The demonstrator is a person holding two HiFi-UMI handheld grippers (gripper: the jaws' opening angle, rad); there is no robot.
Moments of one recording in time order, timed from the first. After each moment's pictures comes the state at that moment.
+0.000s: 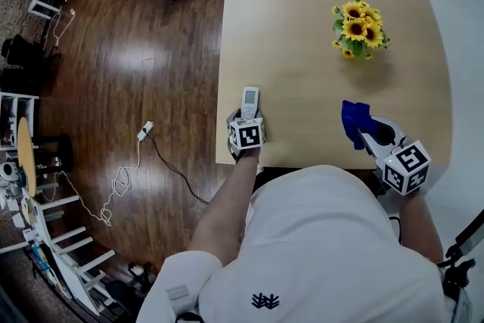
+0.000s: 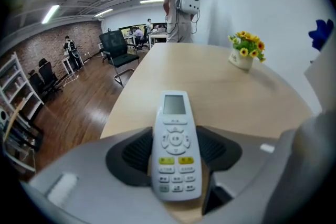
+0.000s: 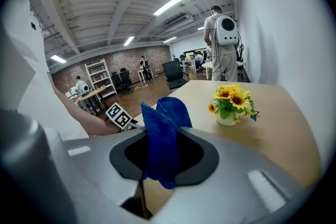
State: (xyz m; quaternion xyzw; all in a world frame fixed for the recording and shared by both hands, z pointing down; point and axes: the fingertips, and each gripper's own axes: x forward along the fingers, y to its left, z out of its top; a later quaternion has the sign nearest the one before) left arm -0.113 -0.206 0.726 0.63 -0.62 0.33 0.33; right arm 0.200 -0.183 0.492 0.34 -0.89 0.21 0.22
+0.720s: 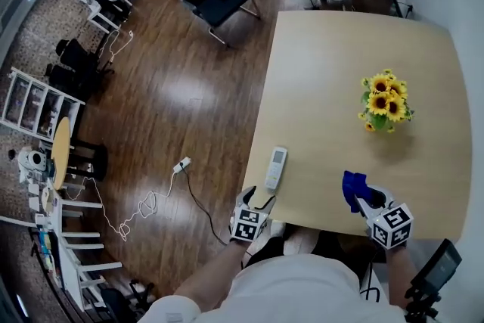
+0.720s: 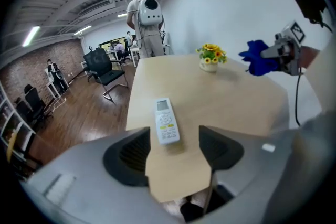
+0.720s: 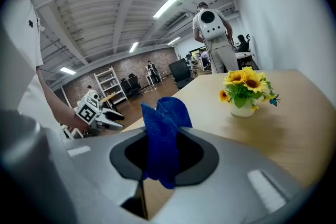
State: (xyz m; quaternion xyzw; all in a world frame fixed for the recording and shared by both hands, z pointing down) left arm -0.100 -0.108 0.635 0.71 -0.55 0.36 0.26; right arm 0.184 -0.181 0.549 0.29 -0.90 0.26 0.20
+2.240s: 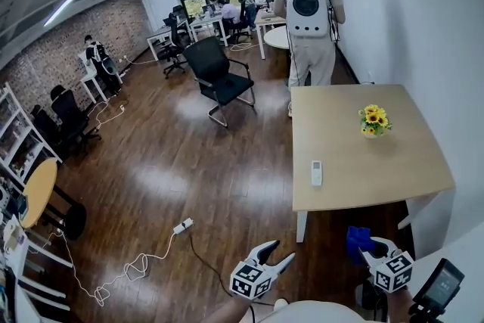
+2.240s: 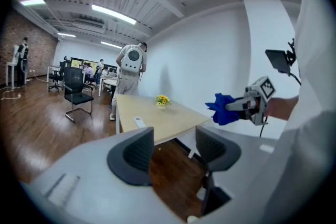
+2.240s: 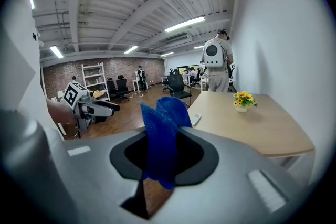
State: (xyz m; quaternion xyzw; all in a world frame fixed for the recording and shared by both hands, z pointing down) left arm -0.192 0.182 0.460 0.90 -0.39 0.09 0.18; right arm 0.021 0.180 0.439 0.43 -0.87 0.15 0.18
